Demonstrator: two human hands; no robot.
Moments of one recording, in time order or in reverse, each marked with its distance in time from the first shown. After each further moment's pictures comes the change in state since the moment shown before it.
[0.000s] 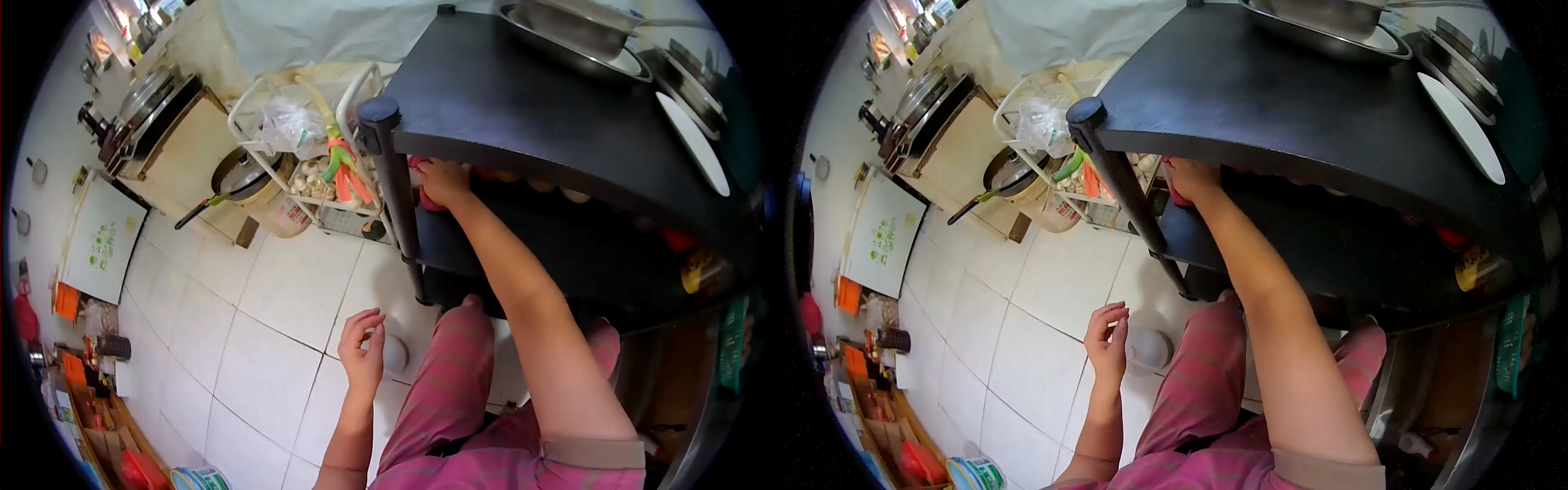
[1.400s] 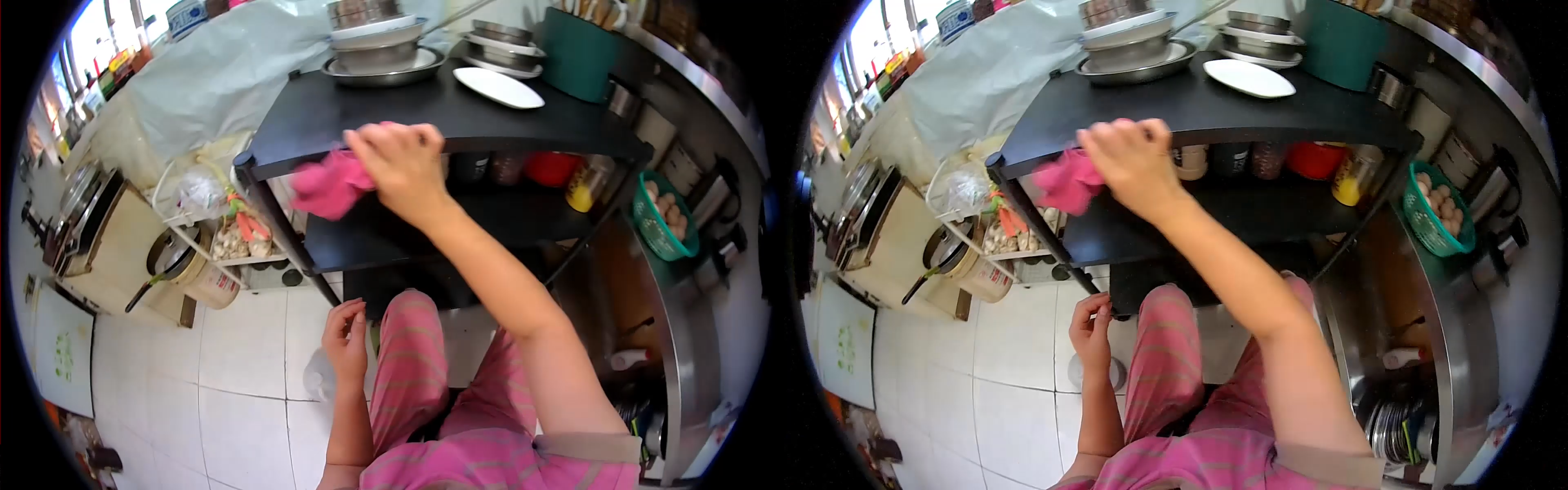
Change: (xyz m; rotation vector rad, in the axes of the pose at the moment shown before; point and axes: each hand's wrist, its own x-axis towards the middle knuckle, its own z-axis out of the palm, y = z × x) left_hand -0.044 0.050 0.064 -0.357 -0.298 0.193; right_hand -0.141 -0.078 -0.272 -0.632 0.854 -0.404
